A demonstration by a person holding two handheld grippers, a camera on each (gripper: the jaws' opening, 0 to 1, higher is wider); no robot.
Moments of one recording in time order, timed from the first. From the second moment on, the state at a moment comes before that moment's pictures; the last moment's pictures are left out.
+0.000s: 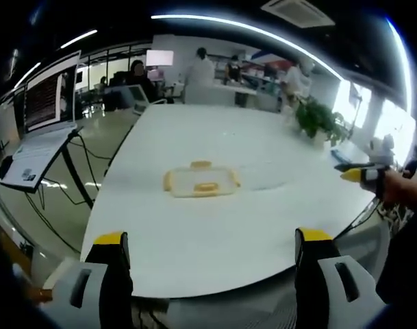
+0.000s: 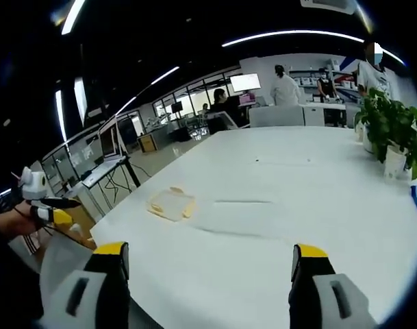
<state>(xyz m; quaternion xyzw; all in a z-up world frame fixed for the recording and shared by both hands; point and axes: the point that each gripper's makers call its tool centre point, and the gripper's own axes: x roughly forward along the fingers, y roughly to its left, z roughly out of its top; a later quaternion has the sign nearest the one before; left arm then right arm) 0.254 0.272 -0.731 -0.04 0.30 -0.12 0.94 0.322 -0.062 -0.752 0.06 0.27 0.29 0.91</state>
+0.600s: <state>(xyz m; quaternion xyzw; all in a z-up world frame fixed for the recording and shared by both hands) 0.266 0.277 -0.736 -0.03 0.31 -0.13 0.94 0.322 -0.063 -0.759 0.04 0.28 0.28 0.92</state>
